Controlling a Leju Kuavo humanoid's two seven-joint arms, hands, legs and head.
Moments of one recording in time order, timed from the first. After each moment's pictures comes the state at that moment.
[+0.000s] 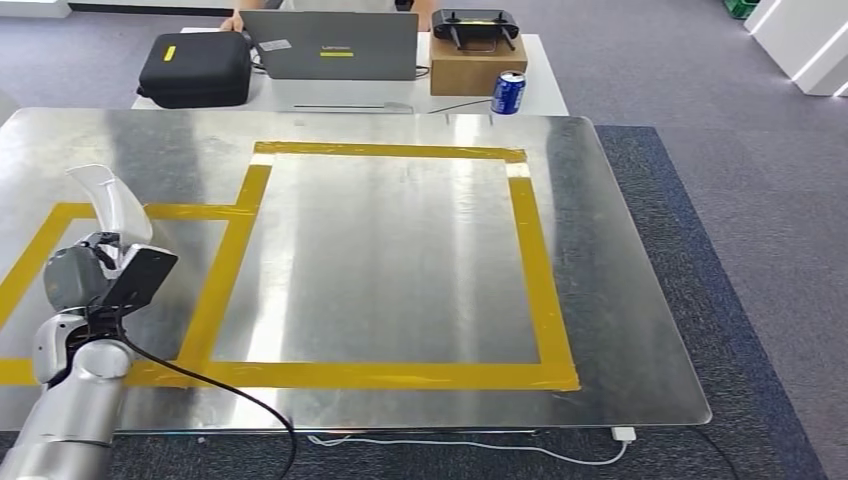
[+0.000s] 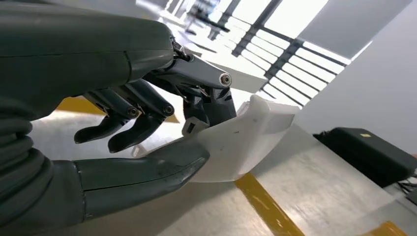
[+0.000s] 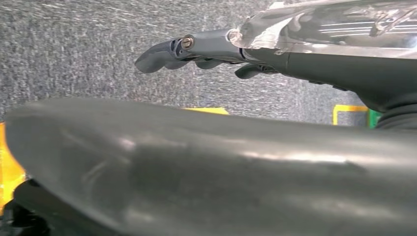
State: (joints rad) left arm -0.21 0.05 0.23 -1.33 -0.92 0.38 -0.16; right arm -0.03 0.18 -0.43 -0.18 0.72 -0.30 0.06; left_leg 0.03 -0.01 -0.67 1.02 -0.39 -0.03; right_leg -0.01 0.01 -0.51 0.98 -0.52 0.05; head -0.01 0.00
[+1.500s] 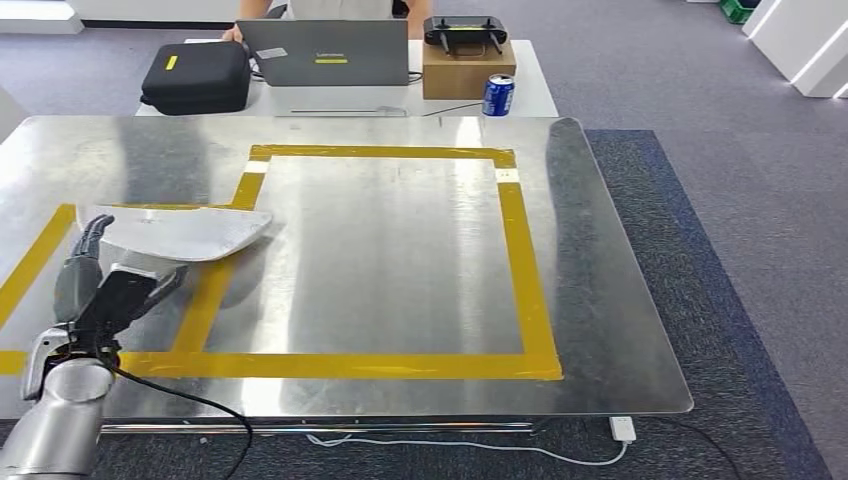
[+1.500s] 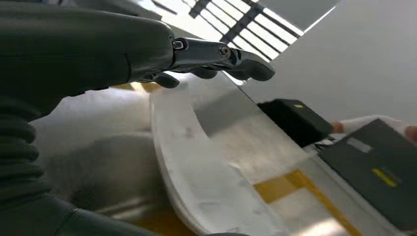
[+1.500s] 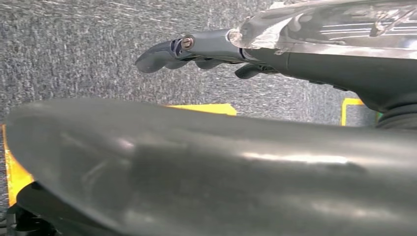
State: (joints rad) left arm -0.09 0.08 0.19 -1.50 -0.62 0.22 -0.27; right arm -0.03 0.18 -0.49 -0.18 0.74 -0.28 0.06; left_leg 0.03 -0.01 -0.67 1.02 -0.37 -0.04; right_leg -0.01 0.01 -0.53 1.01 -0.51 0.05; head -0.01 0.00
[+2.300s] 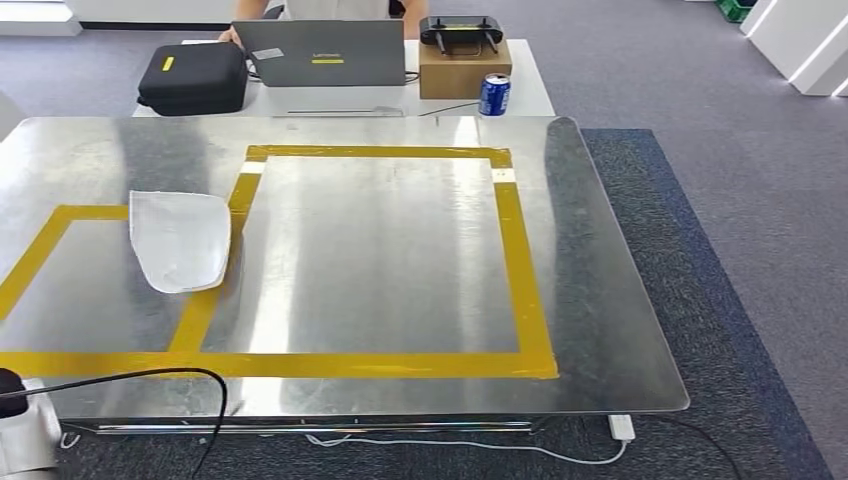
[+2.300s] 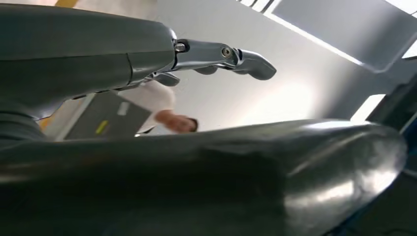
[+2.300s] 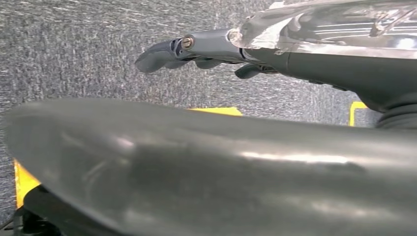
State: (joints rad) left arm -0.13 -0.04 0.66 -1.58 0.64 -0.42 -0.47; right arm -0.03 0.18 -0.51 -0.18 0.77 -0.29 0.02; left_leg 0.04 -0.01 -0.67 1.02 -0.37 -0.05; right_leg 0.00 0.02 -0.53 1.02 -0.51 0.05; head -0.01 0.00
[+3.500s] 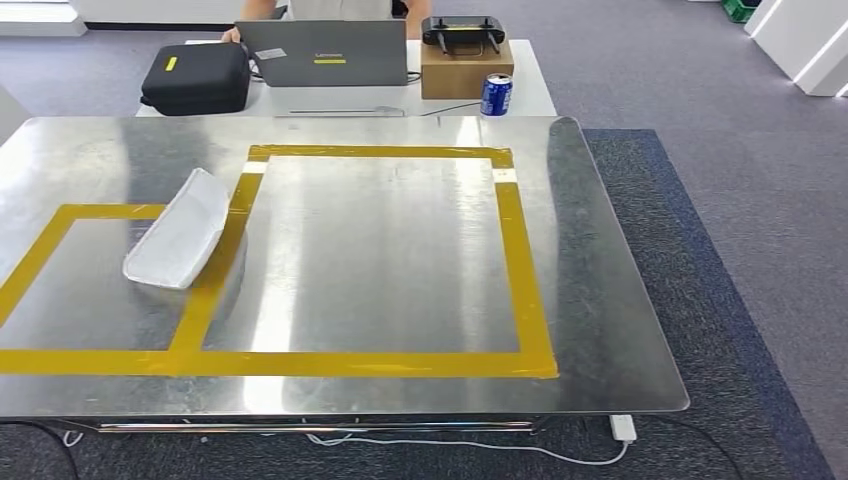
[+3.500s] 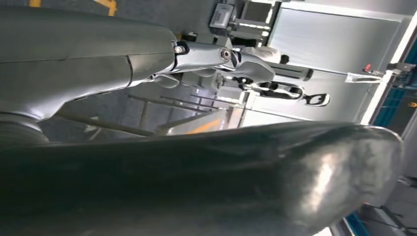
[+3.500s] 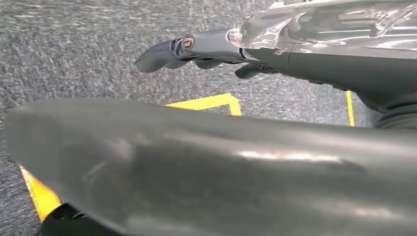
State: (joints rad) left arm -0.15 -0.01 1.52 -1.53 0.23 0.07 -0.70; right arm -0.03 0.20 -0.67 -0.18 0.72 -0.32 0.01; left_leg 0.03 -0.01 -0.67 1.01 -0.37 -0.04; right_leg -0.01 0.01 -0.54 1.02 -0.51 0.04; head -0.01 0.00
